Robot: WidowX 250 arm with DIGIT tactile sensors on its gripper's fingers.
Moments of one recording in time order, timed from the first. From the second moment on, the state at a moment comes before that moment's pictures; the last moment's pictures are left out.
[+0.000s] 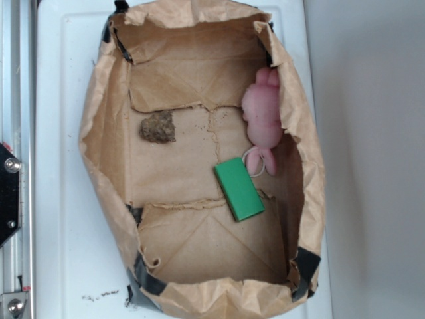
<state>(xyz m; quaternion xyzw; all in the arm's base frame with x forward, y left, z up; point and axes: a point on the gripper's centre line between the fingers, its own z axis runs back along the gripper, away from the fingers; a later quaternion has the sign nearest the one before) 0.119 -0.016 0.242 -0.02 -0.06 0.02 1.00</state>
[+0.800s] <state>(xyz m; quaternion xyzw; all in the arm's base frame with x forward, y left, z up) 0.157 -0.020 0.232 0.02 -0.10 0.04 0.99</state>
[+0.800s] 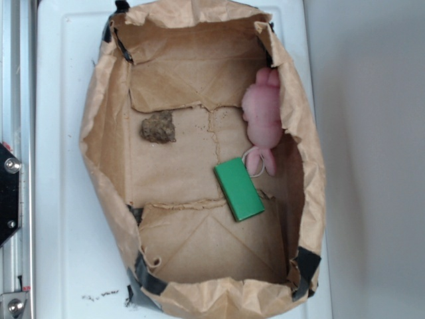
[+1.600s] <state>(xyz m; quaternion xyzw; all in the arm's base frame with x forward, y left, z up) 0.201 -0.010 0.230 0.00 -0.07 0.06 1.00</state>
